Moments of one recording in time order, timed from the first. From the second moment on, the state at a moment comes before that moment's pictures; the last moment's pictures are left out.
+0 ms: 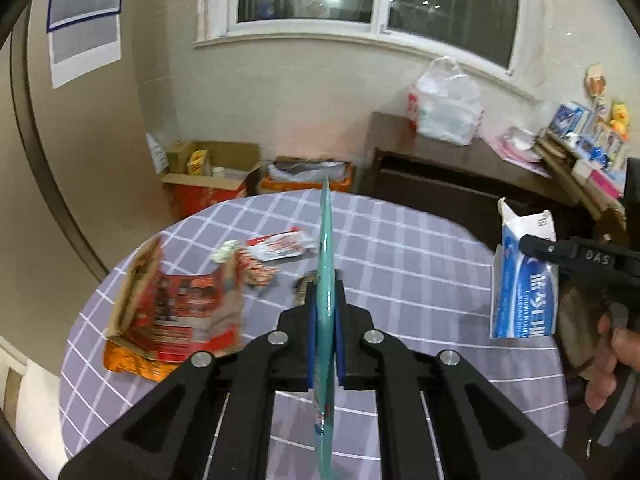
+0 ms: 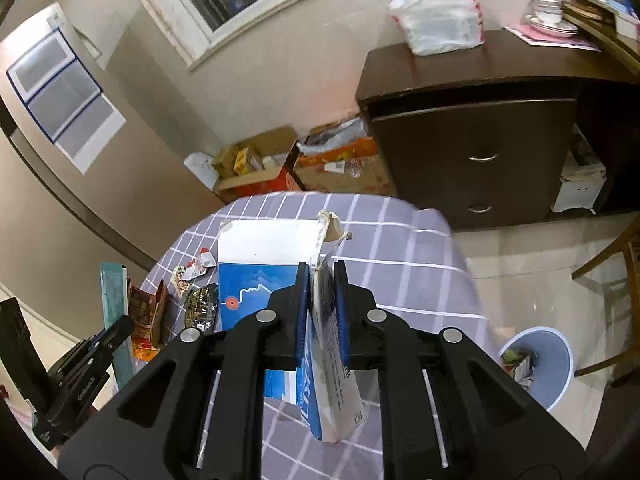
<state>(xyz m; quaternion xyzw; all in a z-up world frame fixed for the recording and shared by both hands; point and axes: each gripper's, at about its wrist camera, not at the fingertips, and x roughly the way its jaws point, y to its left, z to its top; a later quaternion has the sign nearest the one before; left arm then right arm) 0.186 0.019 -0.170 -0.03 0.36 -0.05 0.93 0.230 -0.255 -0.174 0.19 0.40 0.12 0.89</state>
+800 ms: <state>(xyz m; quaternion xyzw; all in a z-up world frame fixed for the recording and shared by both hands) 0.162 -0.310 -0.219 0.03 0.42 -0.31 0.85 0.123 -0.529 -0.233 0.29 0.38 -0.09 0.87</state>
